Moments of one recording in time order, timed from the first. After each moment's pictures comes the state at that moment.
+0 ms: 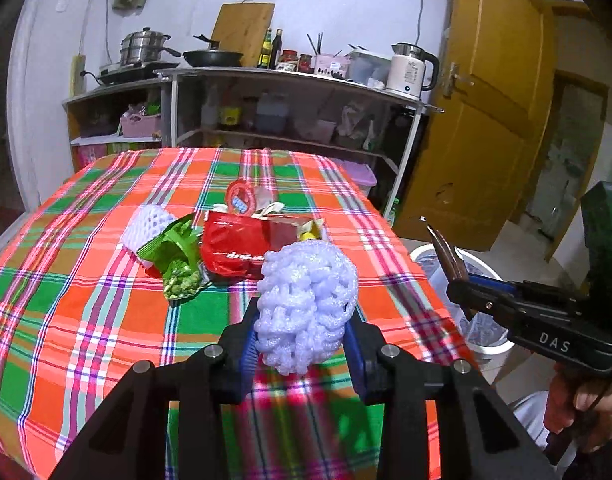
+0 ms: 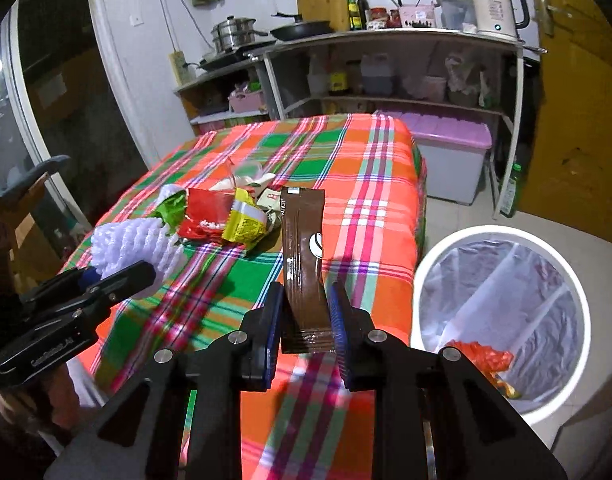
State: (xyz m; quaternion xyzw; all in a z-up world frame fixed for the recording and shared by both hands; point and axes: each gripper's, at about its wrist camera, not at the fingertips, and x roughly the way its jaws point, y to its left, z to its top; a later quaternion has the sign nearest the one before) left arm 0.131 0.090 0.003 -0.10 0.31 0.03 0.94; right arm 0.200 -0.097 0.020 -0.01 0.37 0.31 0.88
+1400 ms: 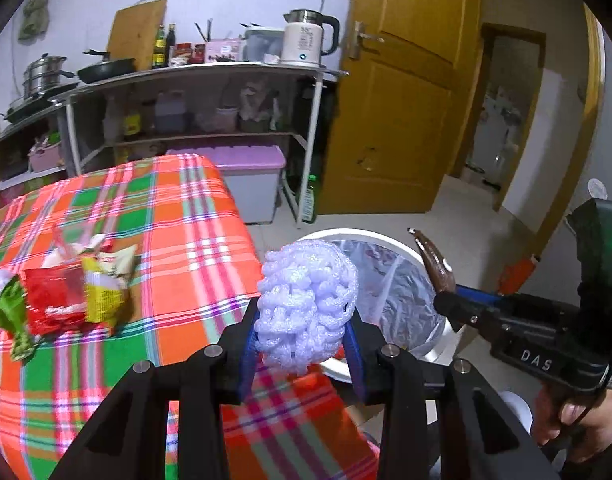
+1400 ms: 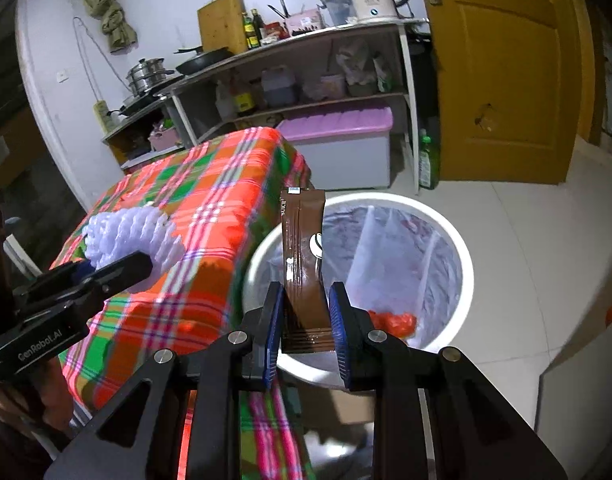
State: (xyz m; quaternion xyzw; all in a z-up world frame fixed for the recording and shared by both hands) left arm 0.209 -0.054 0.000 -0.04 0.34 -0.11 0.93; right arm 0.218 -0.240 -0.001 0.06 0.39 0.18 0.90
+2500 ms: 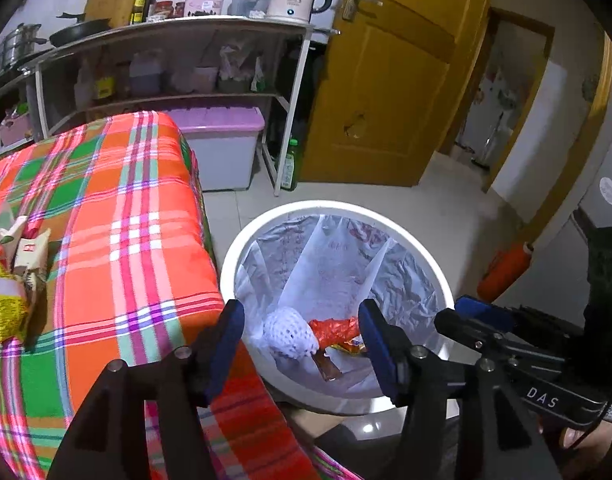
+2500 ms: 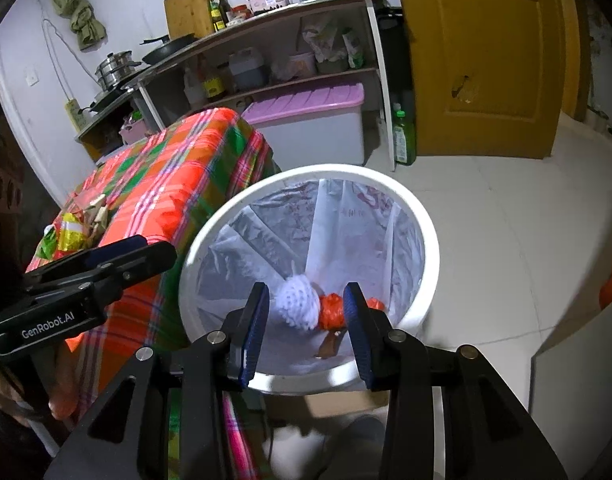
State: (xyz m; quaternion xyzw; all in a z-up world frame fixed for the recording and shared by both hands) left arm 0.265 -0.085 -0.037 -0.06 0.39 -0.13 0.91; right arm 0.237 -0.265 -0.025 0.07 0.41 0.15 0.90
